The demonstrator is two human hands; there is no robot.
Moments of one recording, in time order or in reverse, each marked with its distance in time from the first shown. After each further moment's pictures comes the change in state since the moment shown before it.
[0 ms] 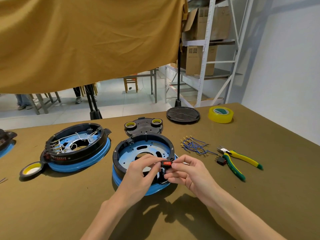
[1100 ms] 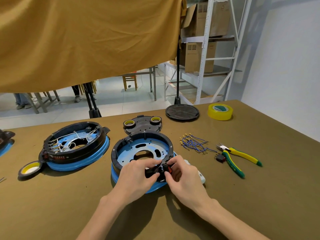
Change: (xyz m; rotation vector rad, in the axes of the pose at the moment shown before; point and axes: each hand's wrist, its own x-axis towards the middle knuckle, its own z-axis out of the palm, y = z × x) left_hand 0.002 -0.014 0.000 0.437 -0.081 -0.097; right_hand 0.006 0.047 -0.002 -1.013 0.217 -0.621
